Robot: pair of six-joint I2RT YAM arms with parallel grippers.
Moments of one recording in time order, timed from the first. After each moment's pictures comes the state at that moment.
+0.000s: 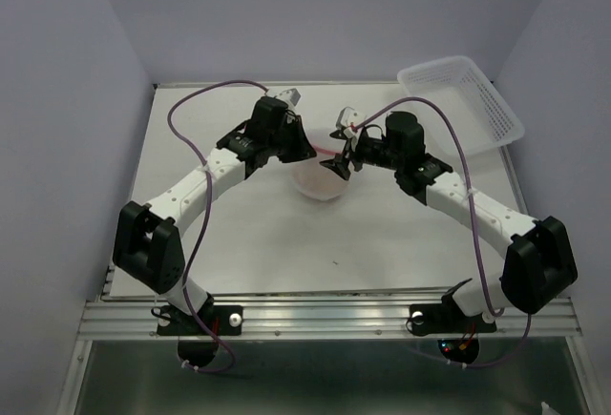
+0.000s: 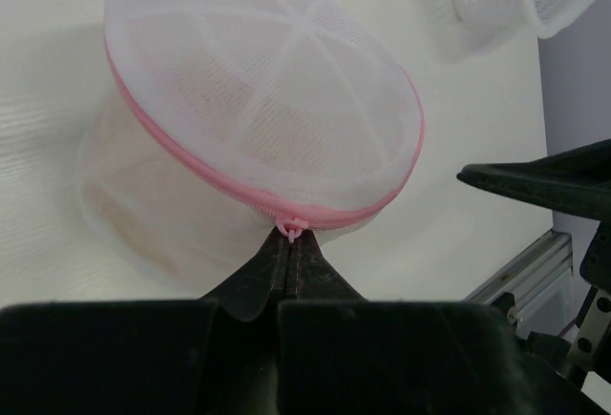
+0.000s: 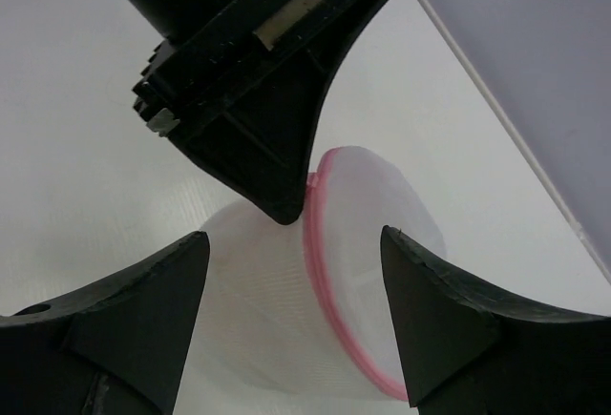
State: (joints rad) left arm -0.56 1.56 1.30 -0.37 0.20 -0.61; right arm 0.55 1.40 1.03 0.15 -0.59 -0.37
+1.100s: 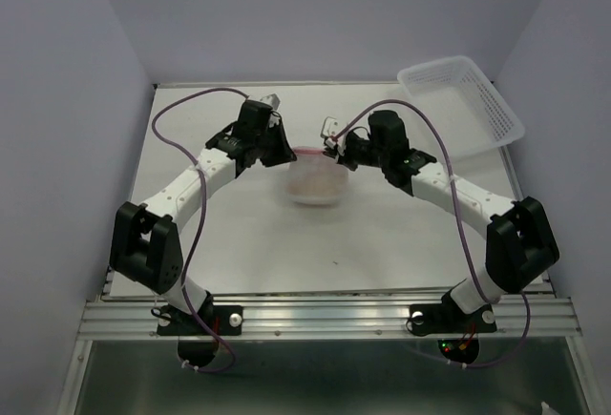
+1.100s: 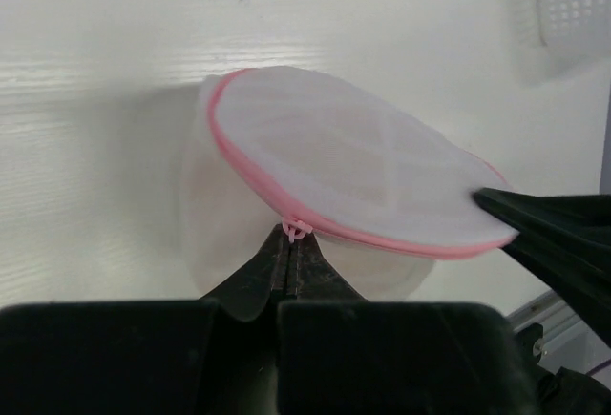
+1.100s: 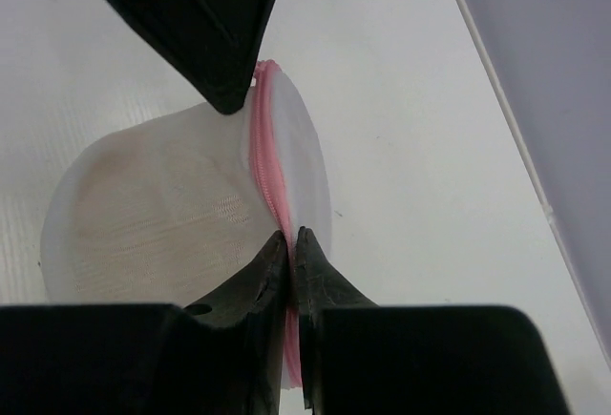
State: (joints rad) left arm -0.49 1.55 1.27 -0.43 0.15 -0.60; right arm 0.56 1.56 1.12 0.05 -0.50 -0.62
